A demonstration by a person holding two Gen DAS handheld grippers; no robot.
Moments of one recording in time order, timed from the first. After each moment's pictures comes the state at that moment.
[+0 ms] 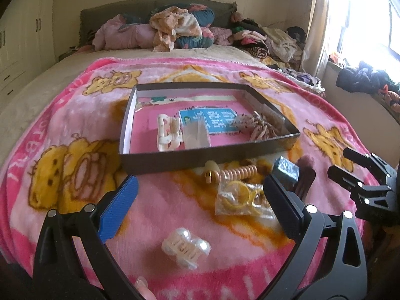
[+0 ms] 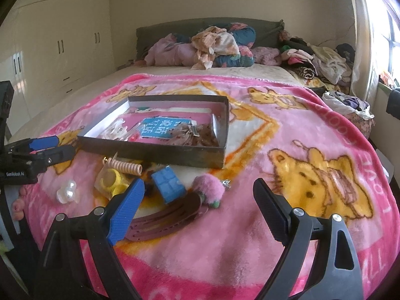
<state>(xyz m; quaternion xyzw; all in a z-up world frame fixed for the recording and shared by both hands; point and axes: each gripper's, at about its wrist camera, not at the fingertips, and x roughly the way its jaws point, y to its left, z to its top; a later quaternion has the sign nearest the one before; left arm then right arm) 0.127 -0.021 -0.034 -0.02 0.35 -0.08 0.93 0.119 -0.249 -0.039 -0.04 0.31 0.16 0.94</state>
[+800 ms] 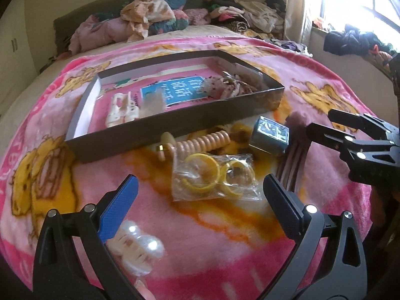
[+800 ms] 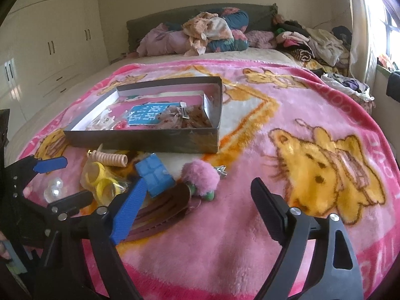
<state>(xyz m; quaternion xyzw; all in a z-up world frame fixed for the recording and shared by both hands) 0.138 -0.075 -0.077 0.05 0.38 -0.11 0.91 0.146 -0.258 -0.065 -0.01 0.35 0.15 0.92</state>
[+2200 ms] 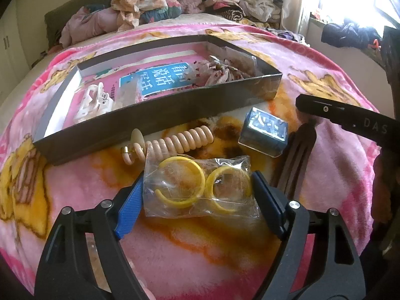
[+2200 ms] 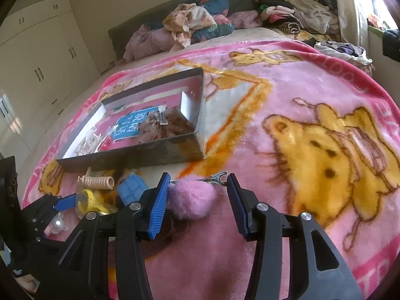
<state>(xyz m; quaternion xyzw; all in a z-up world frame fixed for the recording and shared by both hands) 0.157 -0.095 -0.093 0.05 0.41 -0.13 0.90 0.176 -0.286 -0.071 0.09 0.38 0.14 0.91</state>
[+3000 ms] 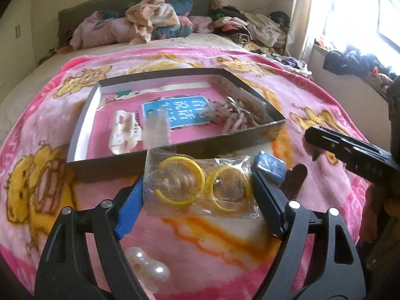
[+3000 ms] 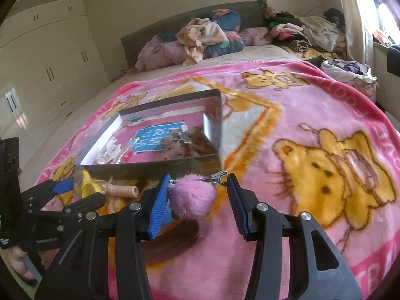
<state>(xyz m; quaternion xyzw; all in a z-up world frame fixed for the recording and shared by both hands) 0.159 -0.061 -0.053 0.00 0.37 -0.12 0.92 0.162 -0.263 -0.039 0.07 0.34 0.16 0.92</state>
